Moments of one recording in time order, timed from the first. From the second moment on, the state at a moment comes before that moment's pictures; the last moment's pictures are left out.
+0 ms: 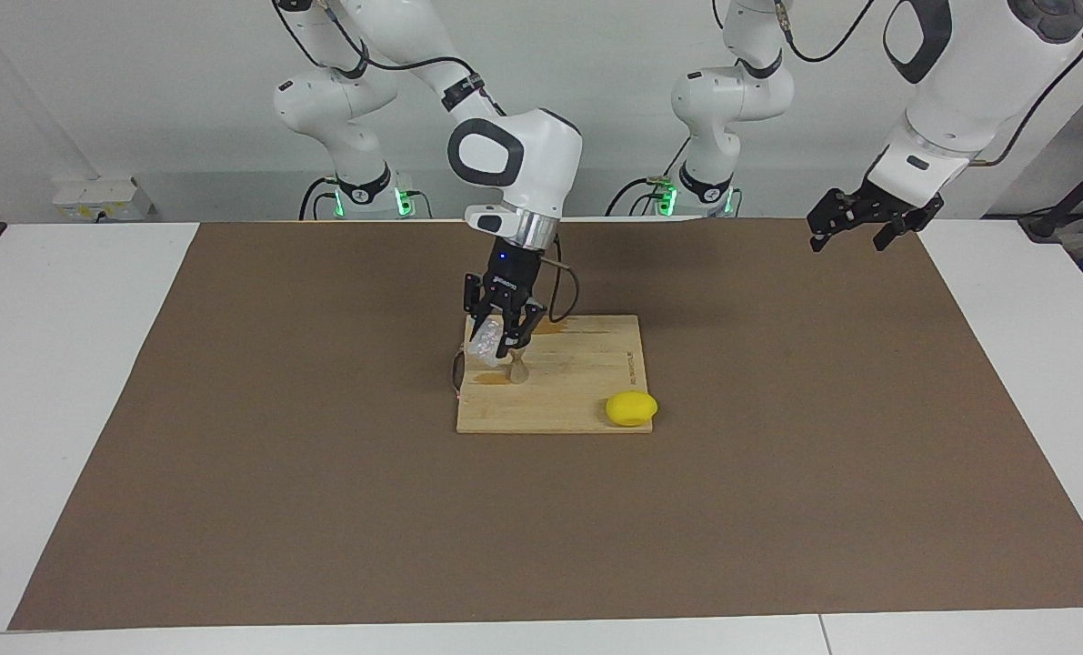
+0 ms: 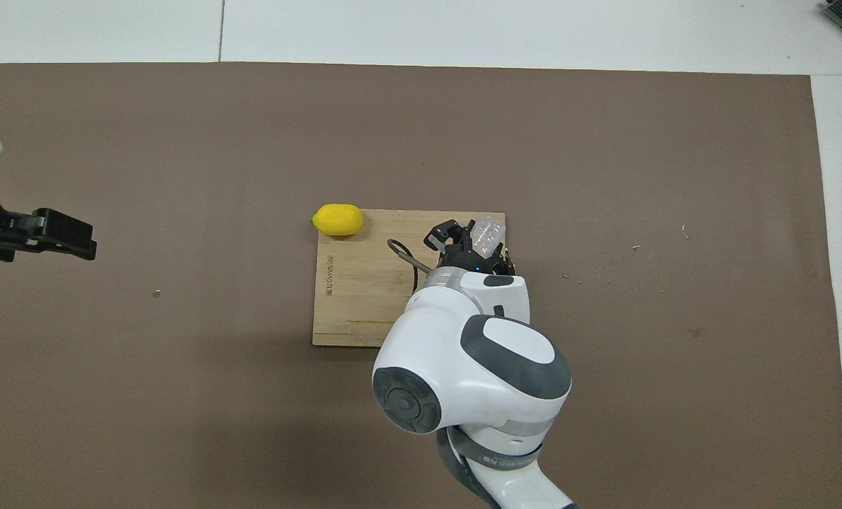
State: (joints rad) left arm 0.02 -0.02 -0.08 -1.63 -0.02 1.52 -0.01; right arm 0.59 0.18 0.08 -1.96 -0.88 2.23 1.92
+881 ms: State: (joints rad) left arm 0.02 -0.03 -0.08 -1.64 0.01 1.61 0.01; right arm 0.53 0.18 0.08 -1.89 -0.51 2.24 1.92
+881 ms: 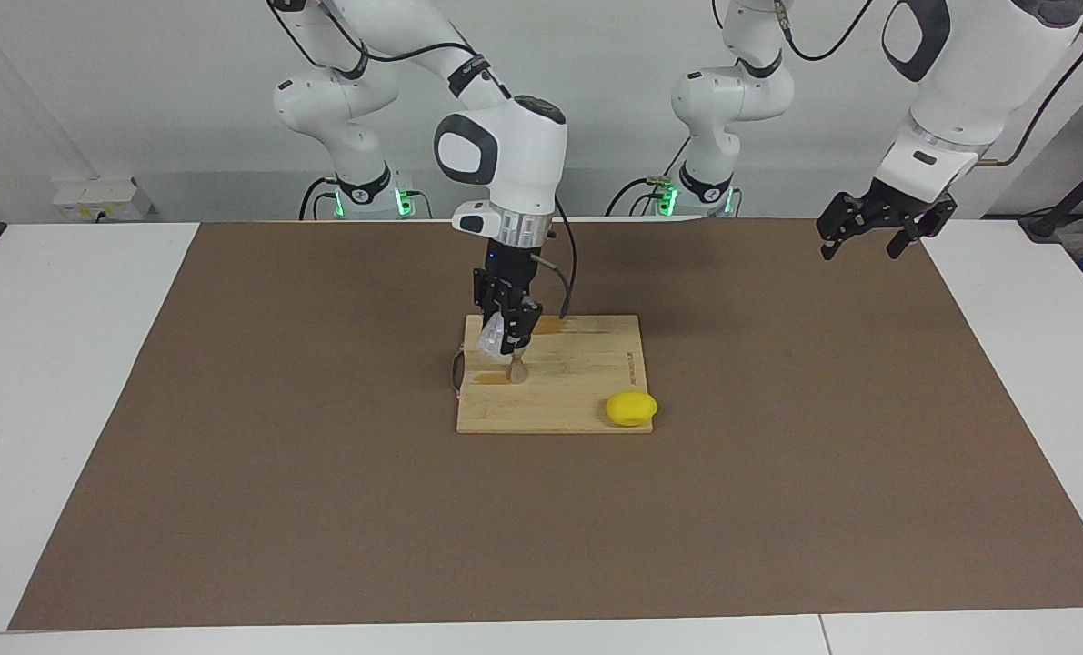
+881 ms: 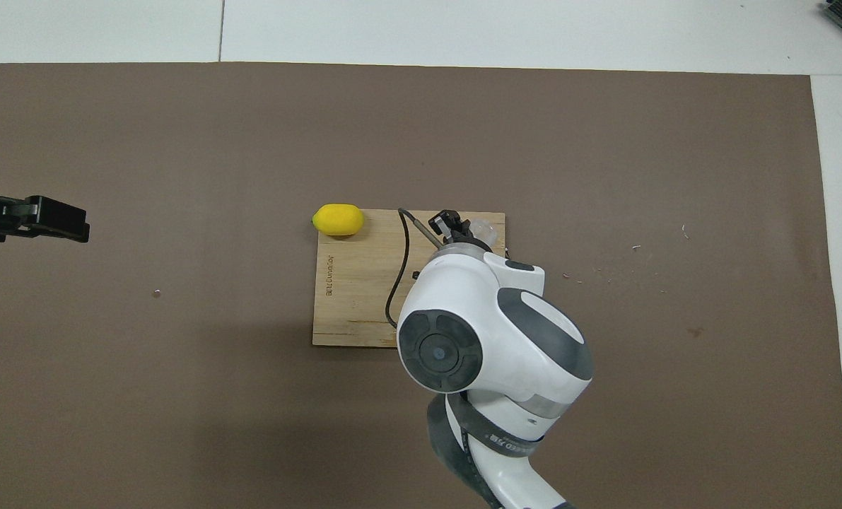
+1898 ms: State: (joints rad) left arm 0.02 -0.03 -0.08 -1.64 0.01 1.61 0.01; right arm 0.23 0.20 0.07 -1.97 0.26 2.28 1.74
